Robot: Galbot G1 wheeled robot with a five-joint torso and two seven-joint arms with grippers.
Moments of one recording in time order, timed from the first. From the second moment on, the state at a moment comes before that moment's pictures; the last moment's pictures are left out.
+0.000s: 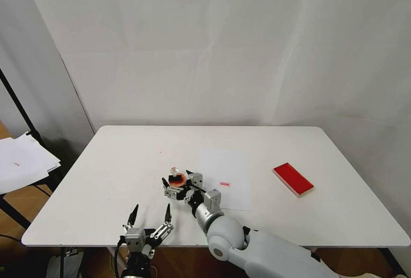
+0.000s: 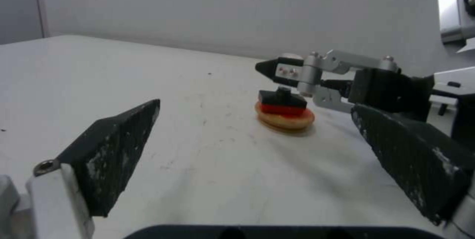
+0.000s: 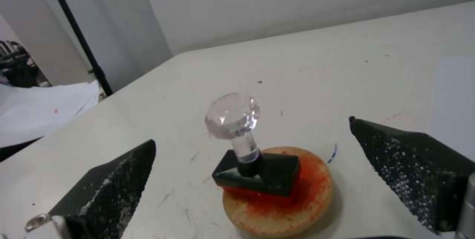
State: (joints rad) left arm 1.70 -1.56 -0.48 -2.07 -0.11 -0.28 0.02; right arm -0.55 1.16 -0.63 1.70 0.86 0.02 0.48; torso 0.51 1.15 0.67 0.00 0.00
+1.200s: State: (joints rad) left arm 1.70 -1.56 -0.48 -2.07 -0.11 -0.28 0.02; right arm -1.84 1.06 0.29 2.32 0.14 0.10 0.51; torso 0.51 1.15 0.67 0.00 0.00
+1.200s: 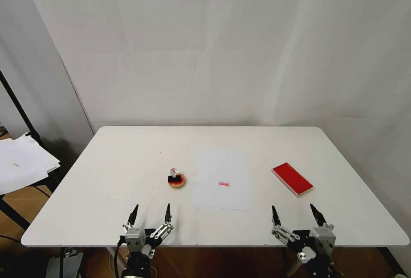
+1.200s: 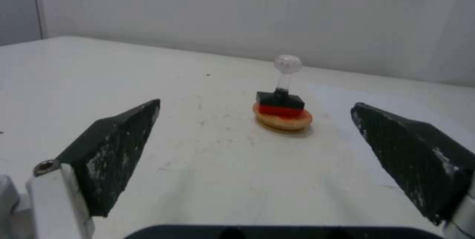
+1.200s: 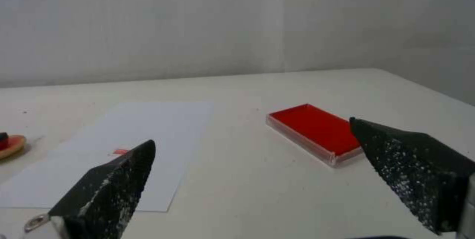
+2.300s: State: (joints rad) left arm 1.70 -1.56 -0.48 -2.07 -0.11 -0.28 0.02; right arm -1.83 1.09 0.26 2.31 0.15 0.11 0.50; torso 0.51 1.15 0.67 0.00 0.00
